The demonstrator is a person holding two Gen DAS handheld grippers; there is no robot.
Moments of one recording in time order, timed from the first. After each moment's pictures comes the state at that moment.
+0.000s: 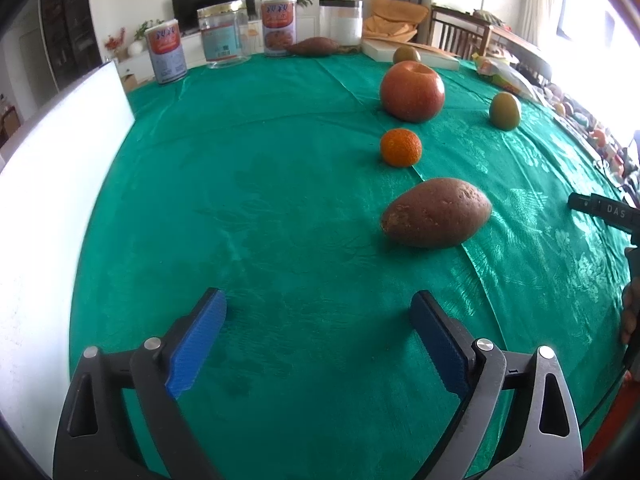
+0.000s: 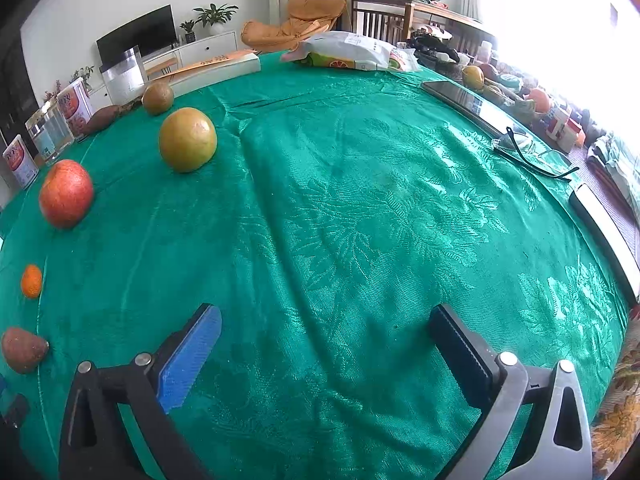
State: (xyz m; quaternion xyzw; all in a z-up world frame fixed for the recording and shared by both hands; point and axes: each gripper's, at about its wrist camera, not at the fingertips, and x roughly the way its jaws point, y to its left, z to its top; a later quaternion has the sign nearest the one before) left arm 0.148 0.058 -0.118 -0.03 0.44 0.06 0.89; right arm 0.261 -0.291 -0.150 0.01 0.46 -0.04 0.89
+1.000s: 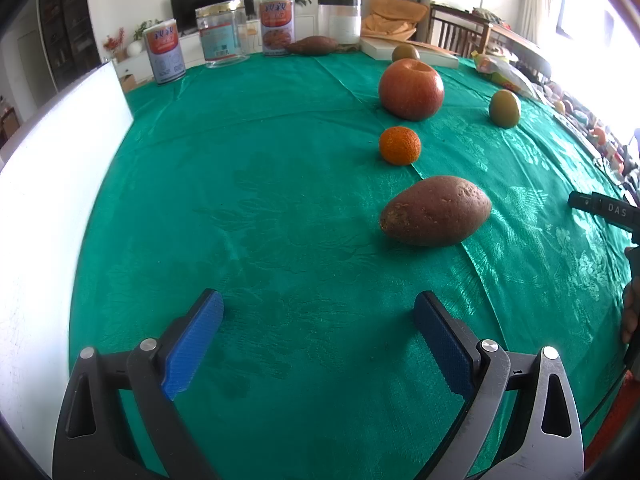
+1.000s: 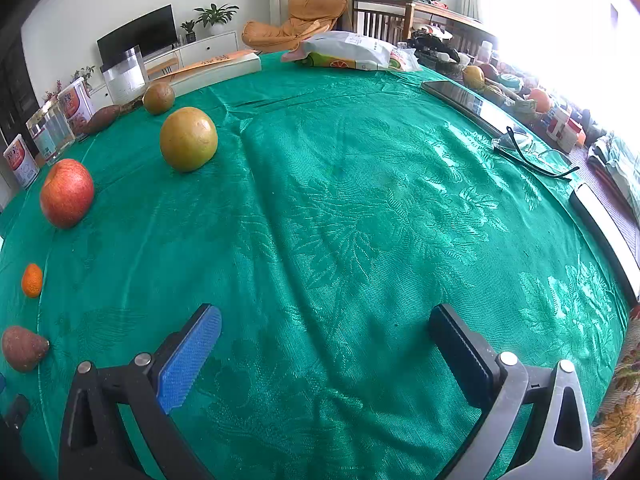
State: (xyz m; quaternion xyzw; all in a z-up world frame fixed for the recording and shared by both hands) left arm 0.149 0.057 -0.118 -0.03 0.44 0.06 0.89; right arm 0.259 -0.291 -0.150 0.01 0.46 -0.04 0.89
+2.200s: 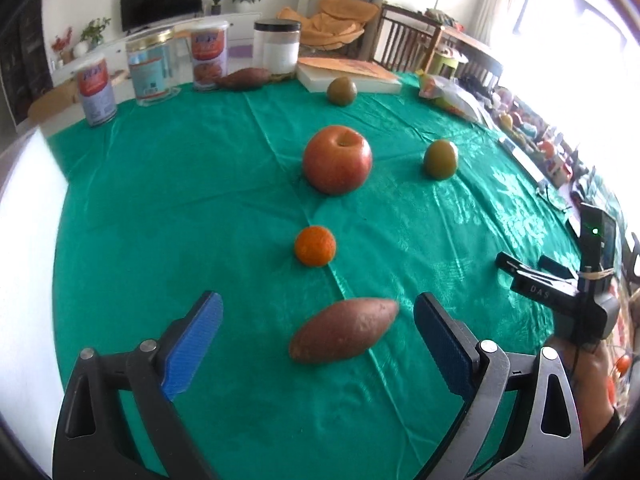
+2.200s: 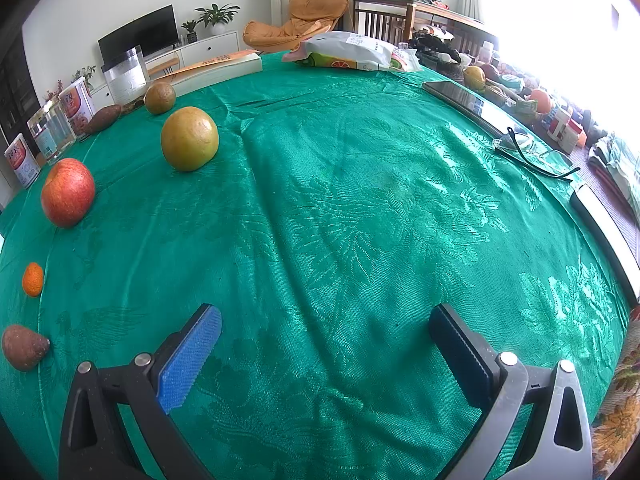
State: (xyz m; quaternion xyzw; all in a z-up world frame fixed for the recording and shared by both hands) left arm 0.223 0.037 -0.057 -0.06 0.47 -0.06 0.88; right arm 0.257 -0.290 -0.150 0.01 0.46 -0.04 0.89
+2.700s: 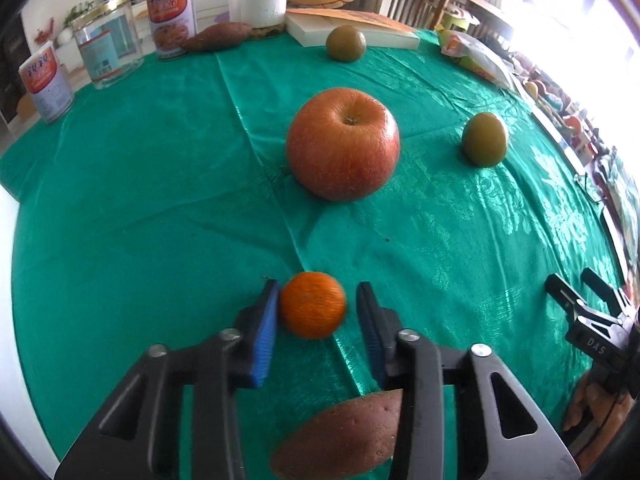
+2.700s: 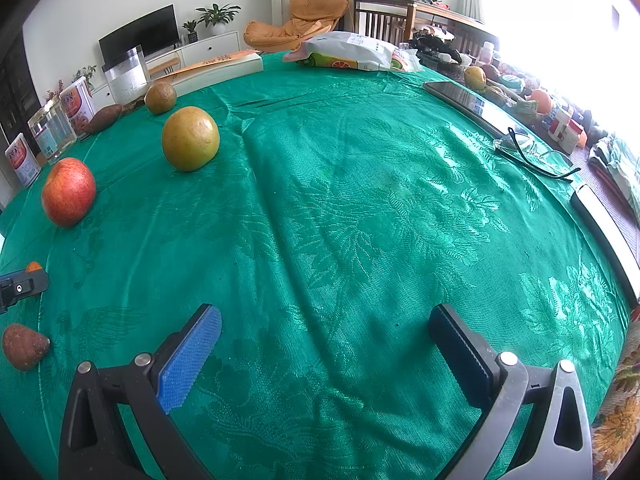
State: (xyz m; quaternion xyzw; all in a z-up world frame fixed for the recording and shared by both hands) left arm 0.288 0.024 -0.104 -0.04 0.52 -0.05 0.85; right arm 0.257 -0.290 -0.150 0.01 0.46 -0.04 0.89
